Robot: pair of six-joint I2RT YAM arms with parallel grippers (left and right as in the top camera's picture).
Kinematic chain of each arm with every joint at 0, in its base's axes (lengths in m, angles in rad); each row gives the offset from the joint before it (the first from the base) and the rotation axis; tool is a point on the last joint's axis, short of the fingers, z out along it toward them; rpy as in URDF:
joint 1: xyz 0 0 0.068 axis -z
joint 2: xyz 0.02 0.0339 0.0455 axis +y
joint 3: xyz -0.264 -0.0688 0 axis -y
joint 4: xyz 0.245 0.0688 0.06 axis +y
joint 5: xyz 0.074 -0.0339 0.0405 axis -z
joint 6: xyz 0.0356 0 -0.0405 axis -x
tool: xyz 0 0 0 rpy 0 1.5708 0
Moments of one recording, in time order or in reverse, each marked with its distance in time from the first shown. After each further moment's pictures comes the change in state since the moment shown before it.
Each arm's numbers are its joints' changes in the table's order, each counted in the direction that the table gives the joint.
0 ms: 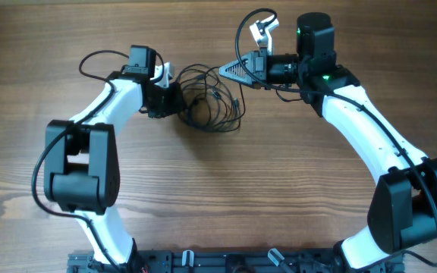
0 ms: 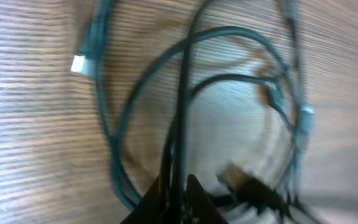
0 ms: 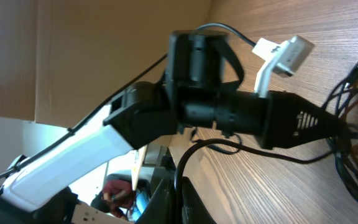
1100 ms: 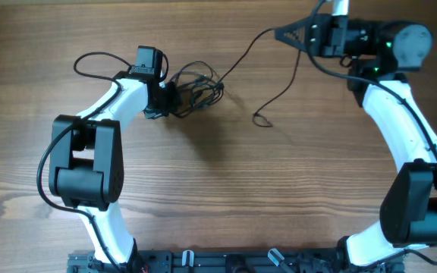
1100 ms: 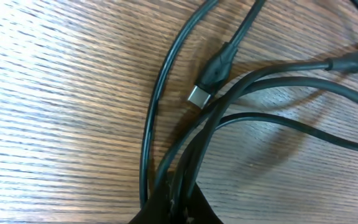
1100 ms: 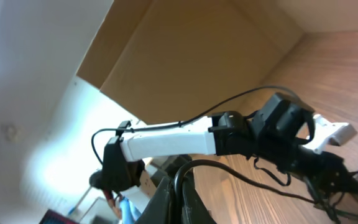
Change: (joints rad) left arm 0.019 0.028 0.013 -0.009 -0.258 0.148; right arm 0.277 -0.001 -0.001 -1.239 -0.360 -0.858
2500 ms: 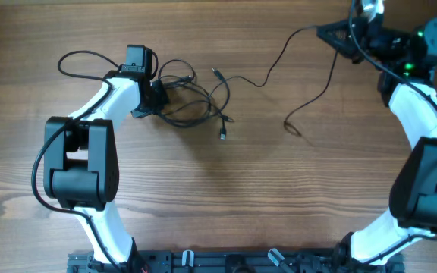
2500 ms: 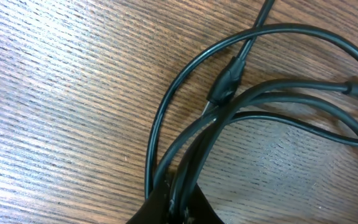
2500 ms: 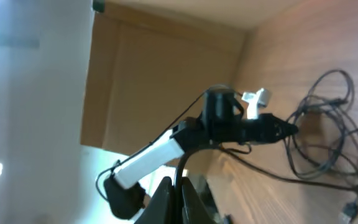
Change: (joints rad) left arm -0.048 -0.007 0.004 0.016 -0.146 0.005; right arm 0.214 0.110 -0.049 0.357 -0.047 0.074
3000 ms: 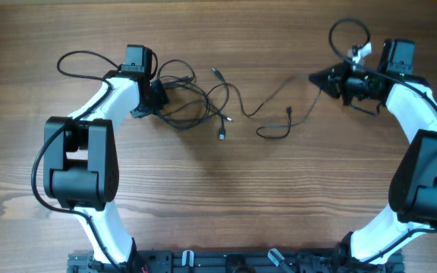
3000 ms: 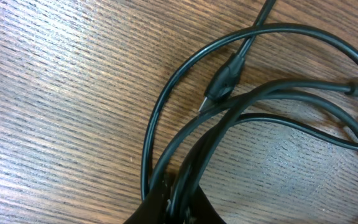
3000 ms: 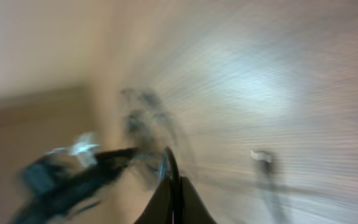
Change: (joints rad) left arm -0.002 0.000 0.001 0.003 -0.008 0.003; right arm 0.000 0.032 -0.005 1.328 0.684 1.052
